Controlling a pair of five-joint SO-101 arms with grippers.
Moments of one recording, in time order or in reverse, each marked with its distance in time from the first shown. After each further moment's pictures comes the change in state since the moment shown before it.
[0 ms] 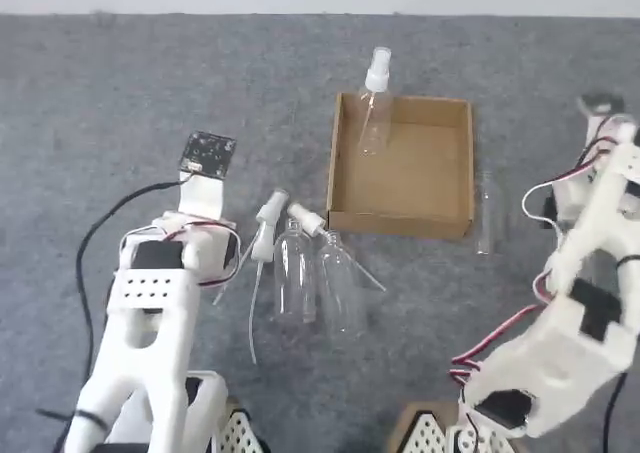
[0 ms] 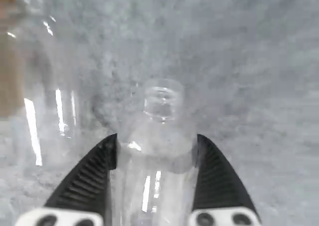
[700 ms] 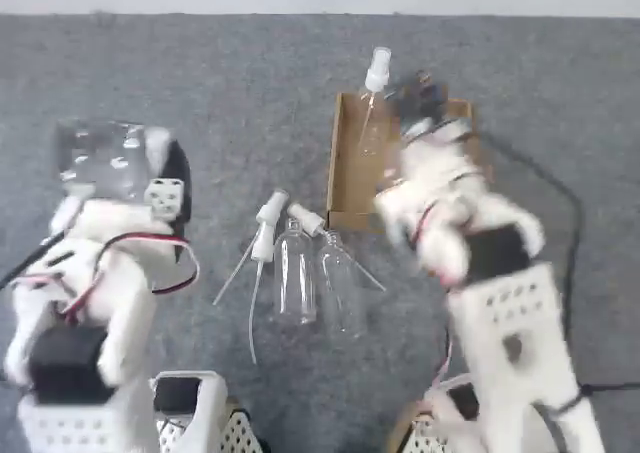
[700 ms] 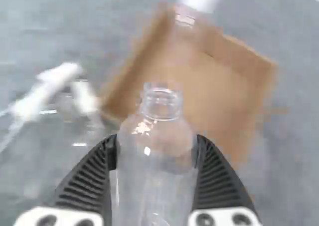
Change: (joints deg) left arm 0.2 -24.1 -38.0 24.0 4.7; right arm -52.3 -57.0 39.4 -16.4 -20.0
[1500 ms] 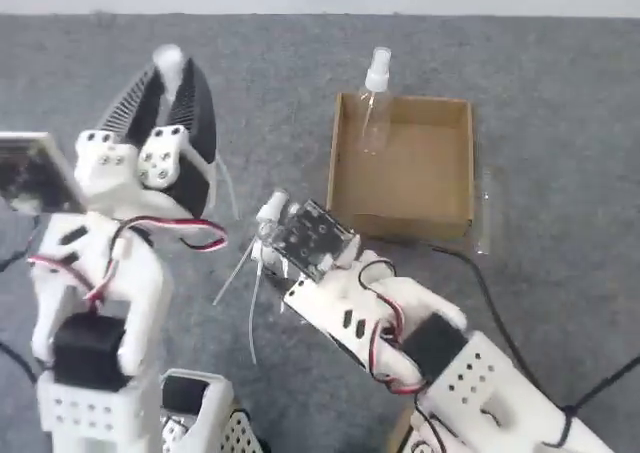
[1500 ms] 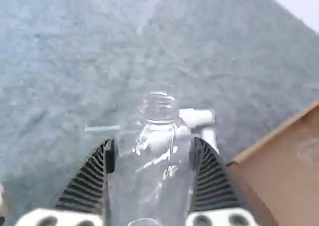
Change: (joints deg) left arm 8.6 -0.2 5.5 -28.8 21.2; right arm -24.6 -17.1 31.6 -28.8 -1.8
